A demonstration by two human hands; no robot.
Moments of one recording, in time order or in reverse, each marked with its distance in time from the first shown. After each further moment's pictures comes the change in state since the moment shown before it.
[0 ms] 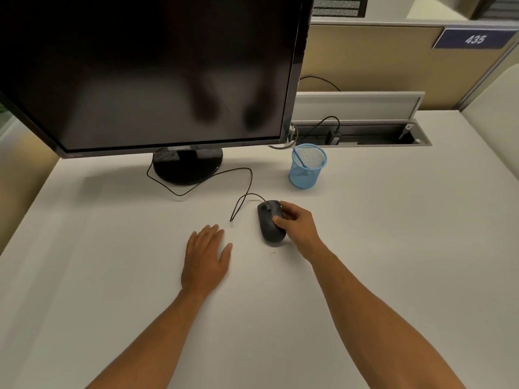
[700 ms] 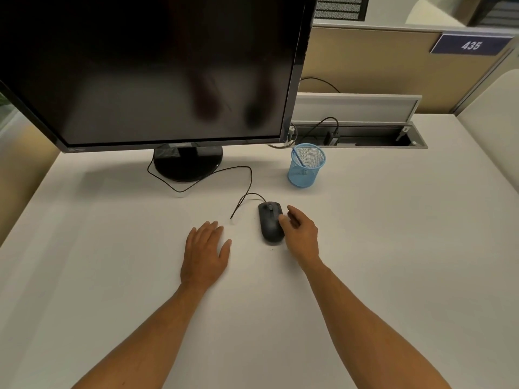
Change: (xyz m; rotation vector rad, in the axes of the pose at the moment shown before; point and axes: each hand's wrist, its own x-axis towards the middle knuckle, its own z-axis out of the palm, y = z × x) left_hand 0.002 -0.003 0.004 0.038 0.015 0.004; right_hand -0.028 0.017 0.002 -0.096 0.195 -0.102
